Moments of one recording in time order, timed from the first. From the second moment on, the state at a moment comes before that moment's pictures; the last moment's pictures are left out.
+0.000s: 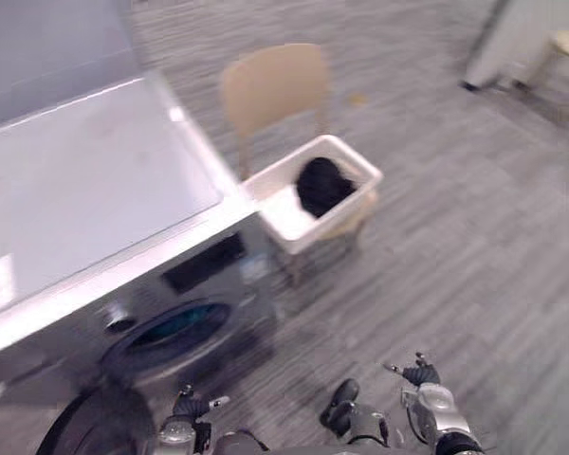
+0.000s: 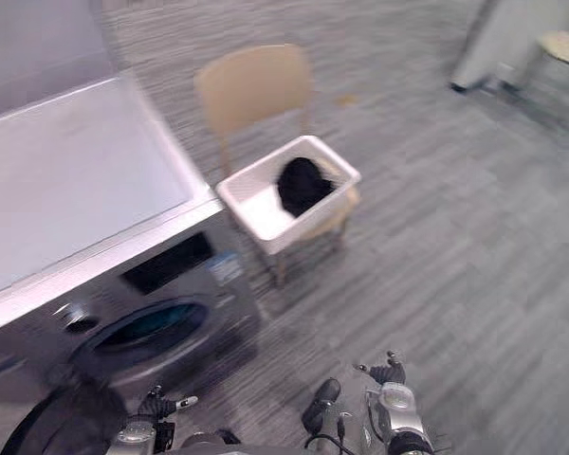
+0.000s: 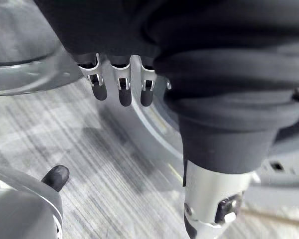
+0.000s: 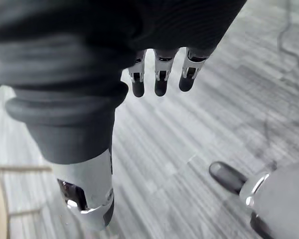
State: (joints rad) left arm 0.08 0.09 0.15 0.93 0.19 0.02 0.12; right arm -0.06 -0.16 -0.20 0.95 -0.06 0.03 -0.22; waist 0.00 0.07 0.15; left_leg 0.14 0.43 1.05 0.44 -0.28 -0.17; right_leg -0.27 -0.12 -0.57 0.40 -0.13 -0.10
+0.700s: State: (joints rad) left arm 0.08 0.10 0.10 0.86 0.17 0.02 0.14; right arm -0.07 -0.12 -0.20 0.98 -0.05 0.05 -0.24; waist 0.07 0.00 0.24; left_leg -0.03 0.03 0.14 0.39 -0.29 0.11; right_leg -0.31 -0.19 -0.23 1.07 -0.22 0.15
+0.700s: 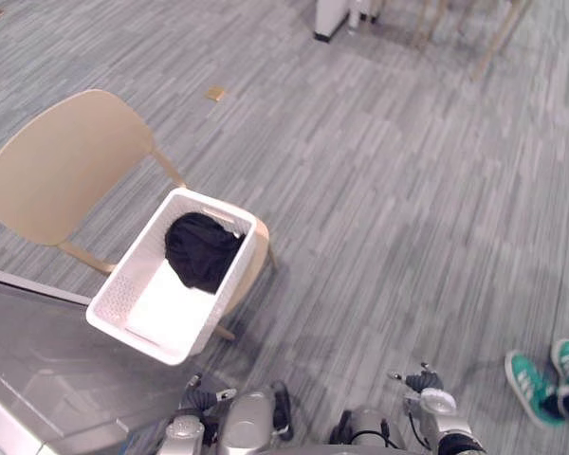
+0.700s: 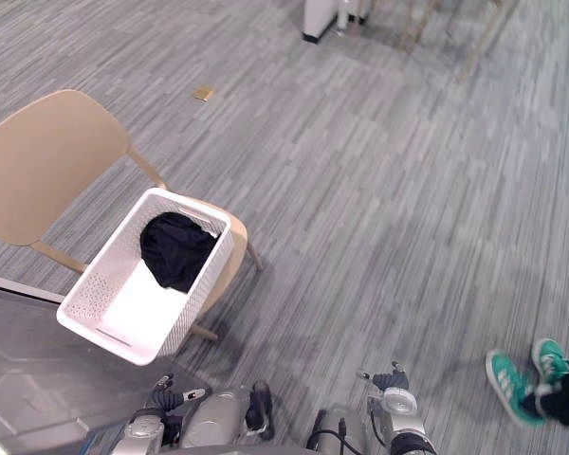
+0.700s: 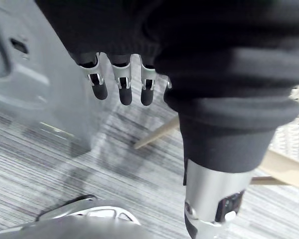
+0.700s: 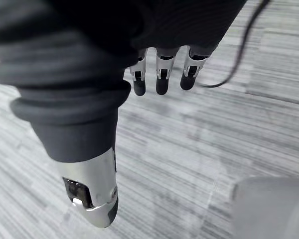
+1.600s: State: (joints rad) left arm 0.05 0.08 0.01 0.87 0.15 0.00 0.15; right arm -0.02 -0.13 -0.23 0.38 -0.13 0.00 -0.26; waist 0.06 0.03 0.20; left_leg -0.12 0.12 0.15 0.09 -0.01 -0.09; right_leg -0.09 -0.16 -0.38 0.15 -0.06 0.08
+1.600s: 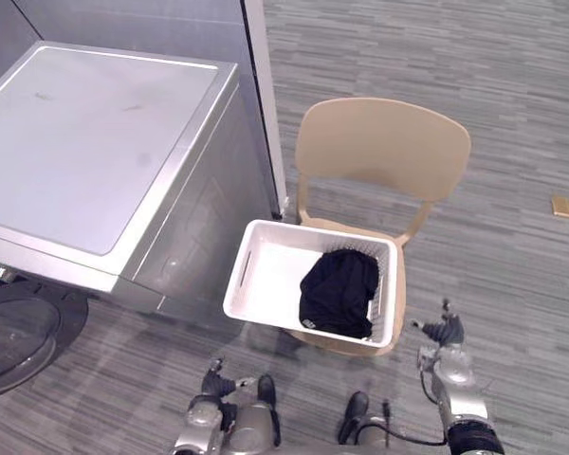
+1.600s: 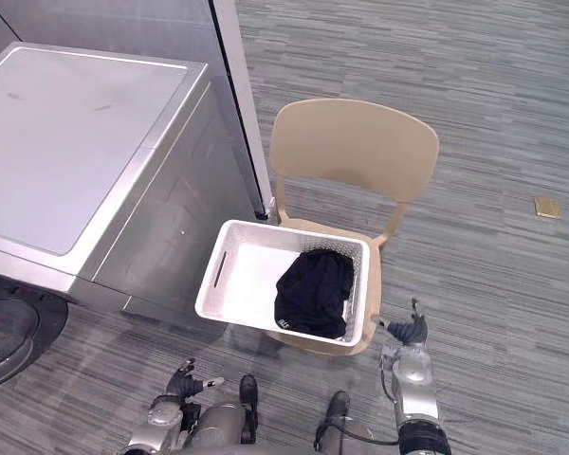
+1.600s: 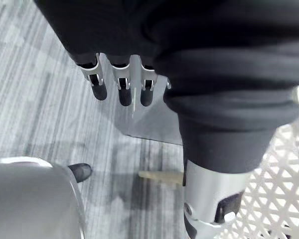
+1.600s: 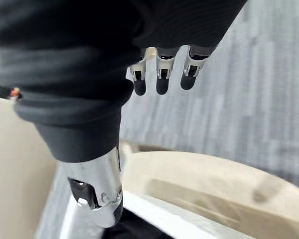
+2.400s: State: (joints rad) left arm -0.01 0.17 0.01 0.87 0.12 -0.05 0.16; right arm -0.68 -0.51 0.43 0.85 -0.39 -0.07 -0.09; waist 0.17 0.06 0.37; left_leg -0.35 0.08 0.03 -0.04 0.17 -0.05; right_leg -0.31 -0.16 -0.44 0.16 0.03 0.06
